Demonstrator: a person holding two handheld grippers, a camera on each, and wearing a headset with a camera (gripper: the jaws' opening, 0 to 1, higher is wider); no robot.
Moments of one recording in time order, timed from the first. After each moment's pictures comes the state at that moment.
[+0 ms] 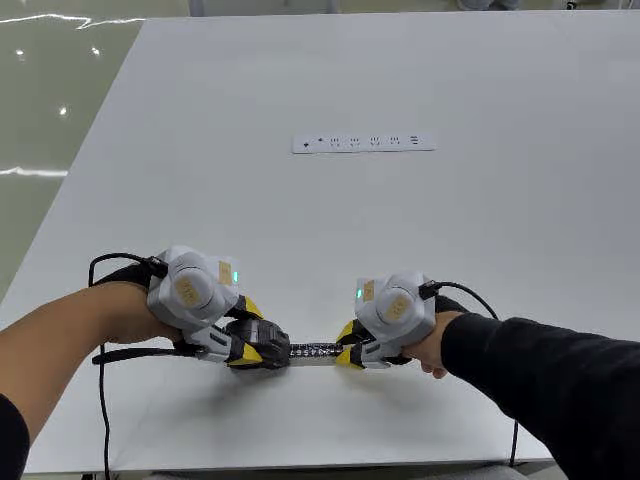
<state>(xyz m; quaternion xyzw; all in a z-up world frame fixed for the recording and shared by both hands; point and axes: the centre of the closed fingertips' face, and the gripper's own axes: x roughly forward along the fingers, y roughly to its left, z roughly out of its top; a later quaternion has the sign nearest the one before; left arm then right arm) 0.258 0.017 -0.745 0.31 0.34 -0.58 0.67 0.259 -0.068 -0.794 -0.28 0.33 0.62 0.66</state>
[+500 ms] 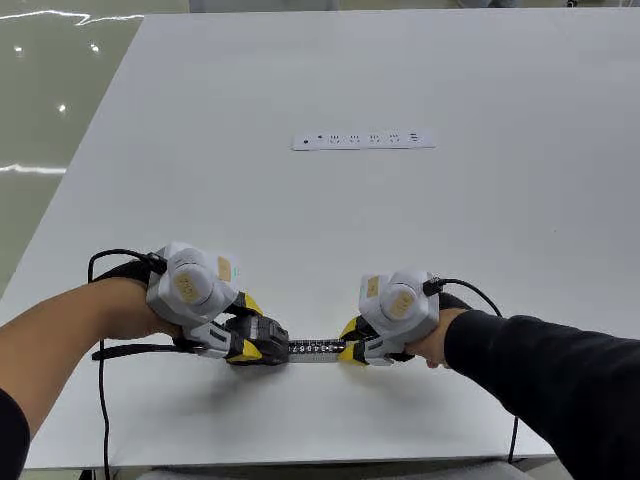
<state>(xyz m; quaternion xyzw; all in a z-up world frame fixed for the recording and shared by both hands) 0.259 0.016 -0.745 0.31 0.34 -0.58 0.67 0.260 -0.073 -0.794 -0.28 0.33 0.62 0.66</state>
